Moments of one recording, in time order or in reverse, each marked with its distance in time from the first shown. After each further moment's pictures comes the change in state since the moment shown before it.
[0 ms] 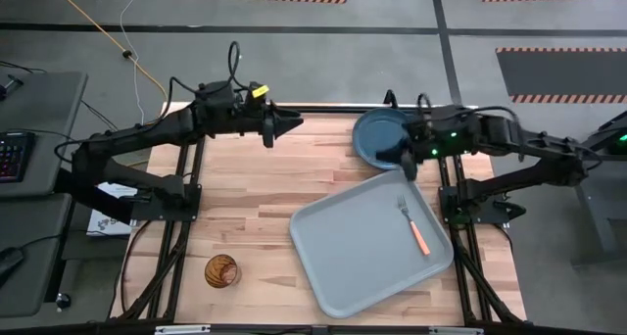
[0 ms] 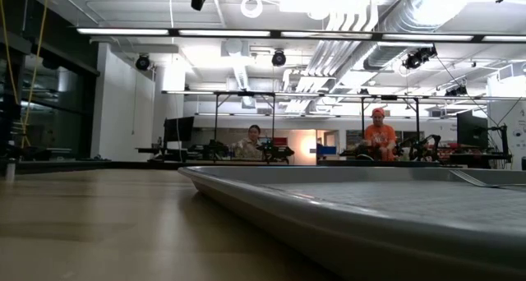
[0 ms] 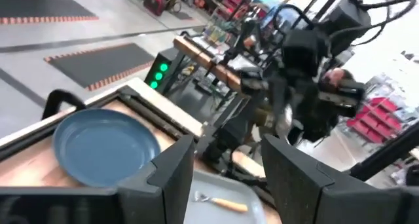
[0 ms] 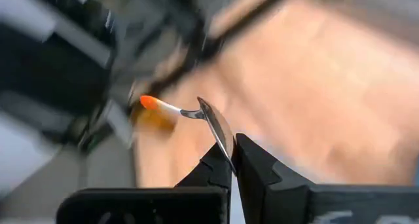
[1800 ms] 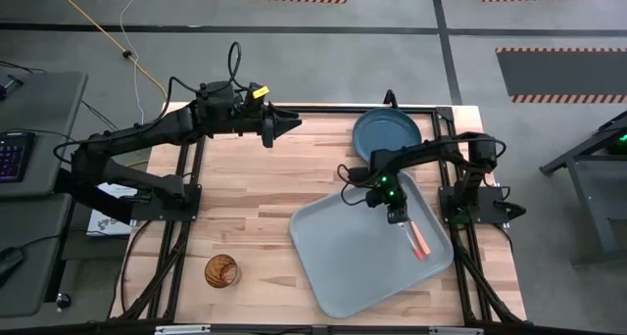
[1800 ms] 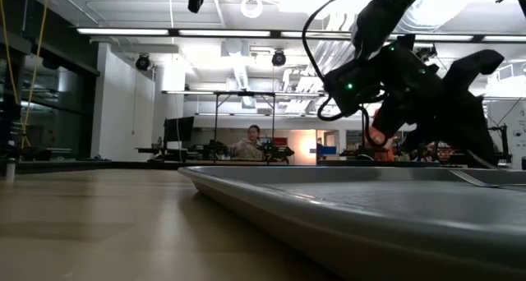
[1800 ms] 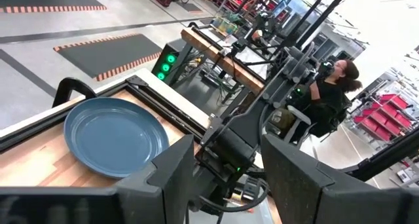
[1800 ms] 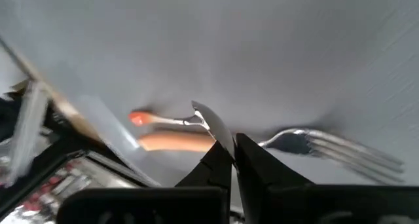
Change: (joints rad) left arm 0.013 -0.007 -0.001 -0.047 -0.003 -0.008; right arm -0.073 0.811 -0.244 -0.502 -0.355 -0.846
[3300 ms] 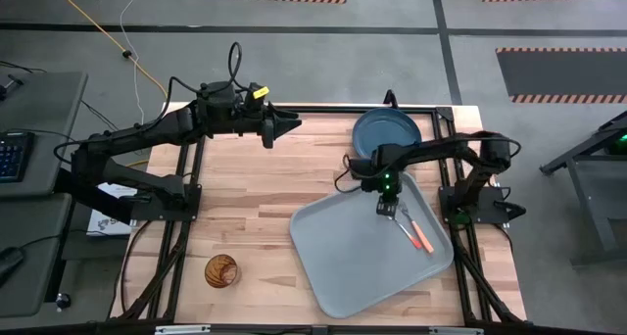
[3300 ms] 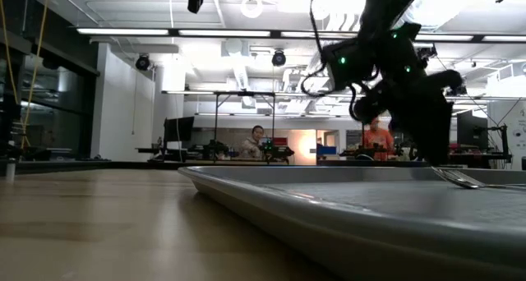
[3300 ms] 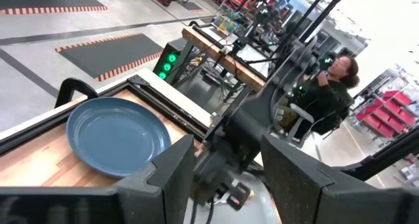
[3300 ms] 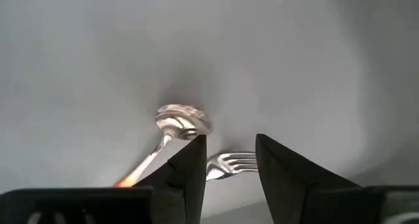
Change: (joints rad) left arm 0.000 0.000 0.000 -0.008 0.000 0.017; right arm -0.022 -0.105 0.000 0.128 0.229 0.310
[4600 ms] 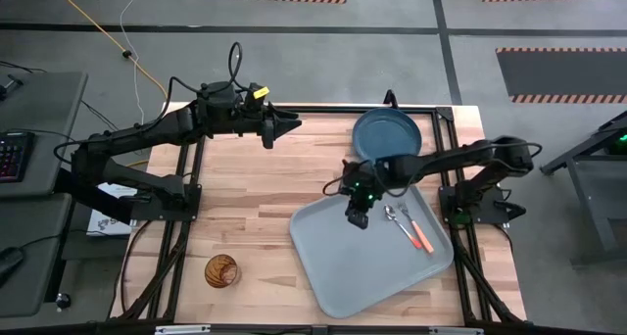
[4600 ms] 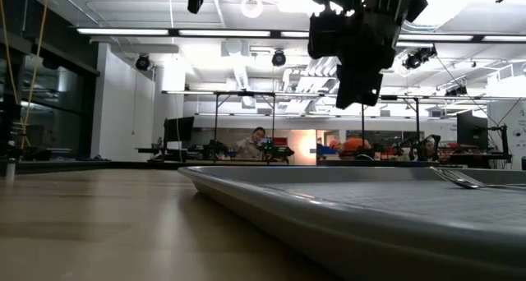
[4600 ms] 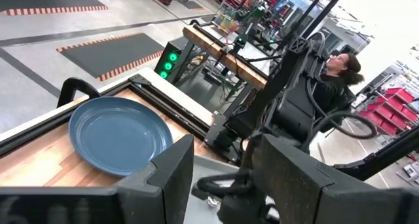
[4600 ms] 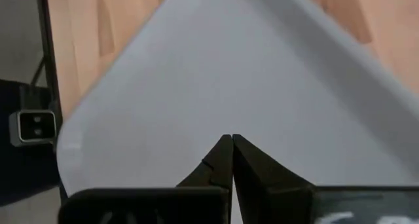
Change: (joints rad) left arm 0.000 0.000 0.000 -0.006 0.000 0.009; right arm 0.183 -0.159 0.000 0.630 -0.113 0.345
